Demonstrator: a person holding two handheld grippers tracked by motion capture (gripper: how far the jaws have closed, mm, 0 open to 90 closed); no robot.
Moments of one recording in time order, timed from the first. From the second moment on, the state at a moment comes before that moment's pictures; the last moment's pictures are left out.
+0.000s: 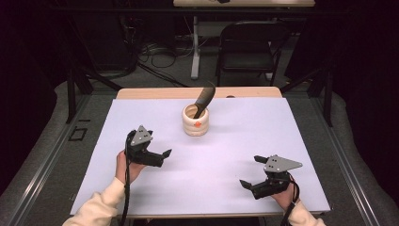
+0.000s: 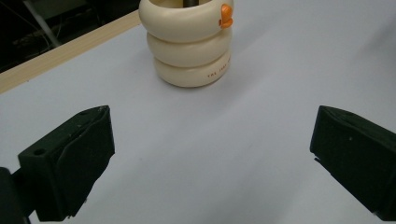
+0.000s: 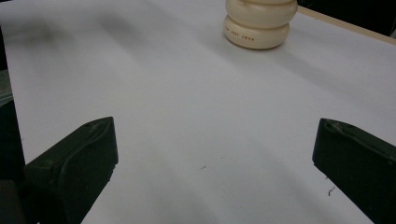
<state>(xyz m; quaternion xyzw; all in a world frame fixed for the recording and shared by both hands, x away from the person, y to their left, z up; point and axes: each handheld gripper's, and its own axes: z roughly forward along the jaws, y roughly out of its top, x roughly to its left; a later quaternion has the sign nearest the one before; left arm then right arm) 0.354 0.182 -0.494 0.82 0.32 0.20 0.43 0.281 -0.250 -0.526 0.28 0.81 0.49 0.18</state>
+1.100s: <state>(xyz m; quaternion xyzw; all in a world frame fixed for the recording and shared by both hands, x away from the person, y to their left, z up) 0.318 0.199 -0.508 0.81 0.33 0.22 0.43 0.280 -0.249 -0.525 0.27 0.81 0.49 0.18</state>
